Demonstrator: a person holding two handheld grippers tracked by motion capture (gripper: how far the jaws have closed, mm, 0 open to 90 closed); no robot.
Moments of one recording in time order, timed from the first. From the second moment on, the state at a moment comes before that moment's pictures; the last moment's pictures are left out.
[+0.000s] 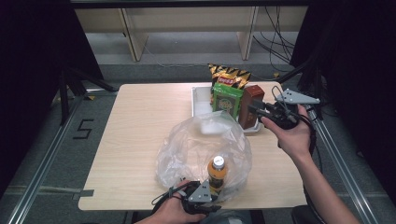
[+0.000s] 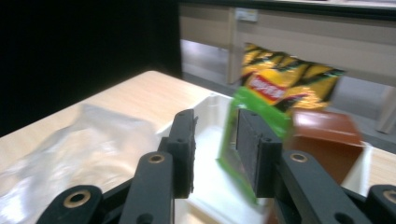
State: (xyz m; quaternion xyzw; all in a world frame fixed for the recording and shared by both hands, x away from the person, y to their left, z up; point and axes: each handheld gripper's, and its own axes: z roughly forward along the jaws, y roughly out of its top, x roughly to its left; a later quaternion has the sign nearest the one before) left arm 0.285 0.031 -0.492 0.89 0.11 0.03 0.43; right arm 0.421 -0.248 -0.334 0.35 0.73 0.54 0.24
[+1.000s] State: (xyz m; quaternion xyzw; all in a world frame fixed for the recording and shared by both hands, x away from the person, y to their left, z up) left arm 0.288 0.032 -0.492 0.89 0.11 0.03 0.43; right arm 0.367 -0.182 -0.356 0.25 0.78 0.56 0.12
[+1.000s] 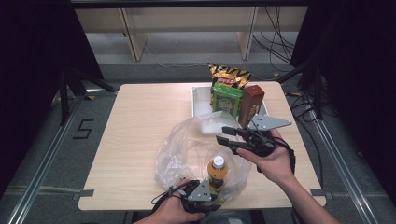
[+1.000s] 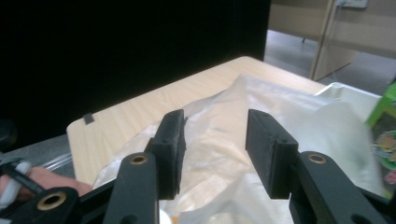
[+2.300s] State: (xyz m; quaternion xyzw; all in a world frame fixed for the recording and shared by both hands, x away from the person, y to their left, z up) left arm 0.290 0.035 -0.491 0.89 0.11 0.04 0.43; right arm 0.354 -0.178 -0.395 0.24 0.81 0.54 0.07
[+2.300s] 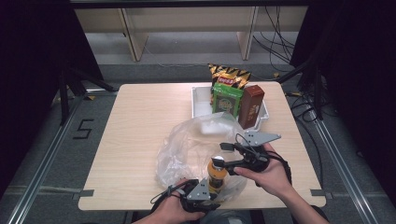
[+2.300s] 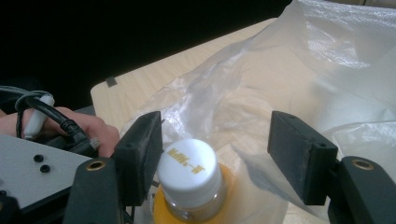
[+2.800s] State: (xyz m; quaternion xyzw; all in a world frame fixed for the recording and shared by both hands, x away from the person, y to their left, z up) left arm 0.290 0.034 -0.493 0.89 0.11 0.03 0.44; right arm 0.347 -0.175 -0.413 0.25 0.82 0.50 0.05
